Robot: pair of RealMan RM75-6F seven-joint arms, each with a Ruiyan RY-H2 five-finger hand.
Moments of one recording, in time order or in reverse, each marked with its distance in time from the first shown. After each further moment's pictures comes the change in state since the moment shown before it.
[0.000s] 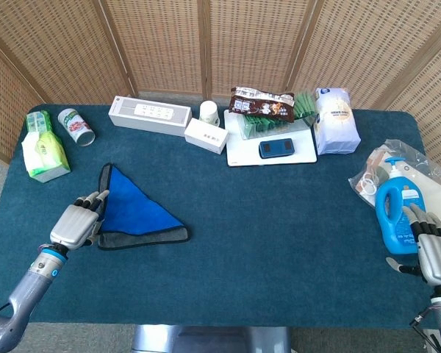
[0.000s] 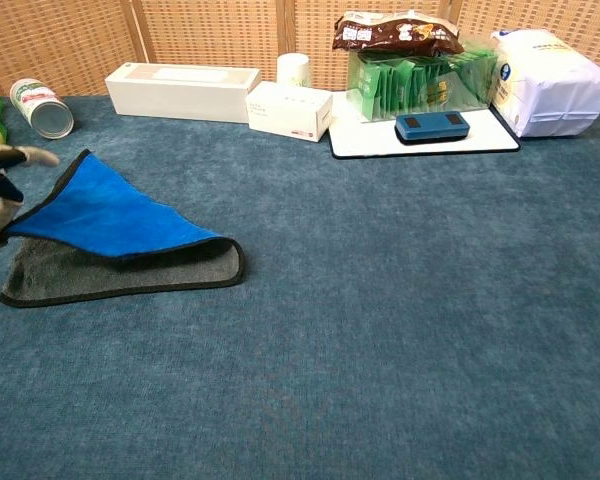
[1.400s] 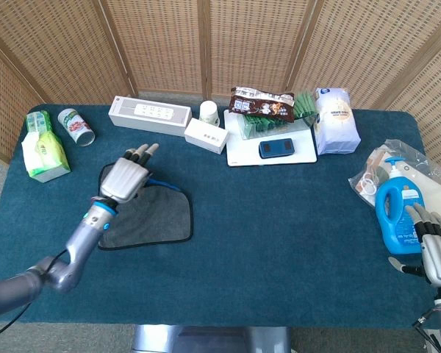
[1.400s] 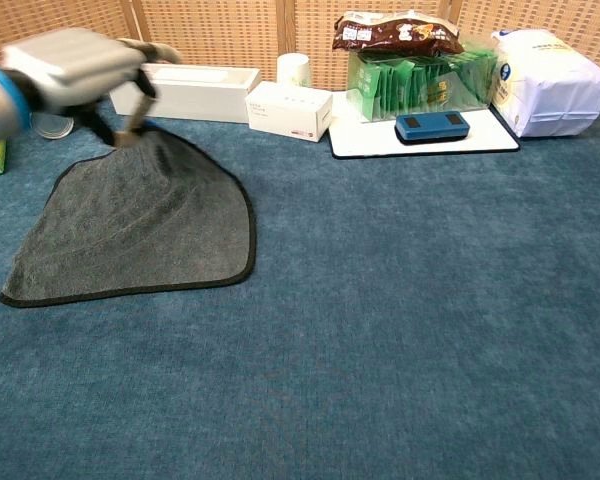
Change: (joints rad) left arm -0.262 -0.194 -0.193 0.214 -0.040 -0.053 0.100; right arm -0.011 0.011 0.003 -0.002 -0.016 0.019 0.022
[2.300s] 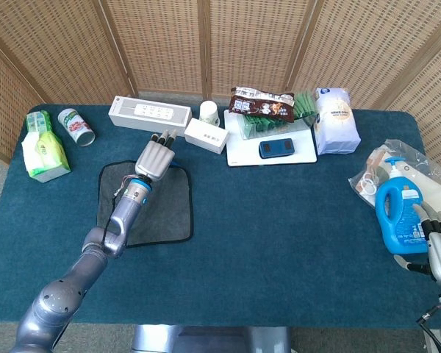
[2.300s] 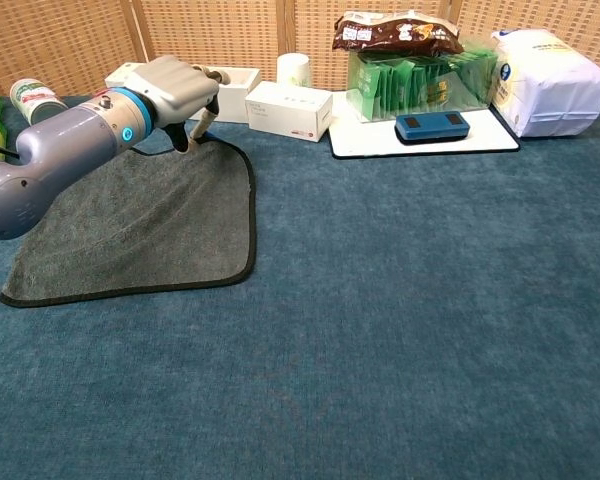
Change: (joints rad) left arm -0.294 -0.555 -0.049 0.995 0.058 -0.253 -0.226; right arm 0.001 0.001 0.017 0.023 0.037 -0.015 0.019
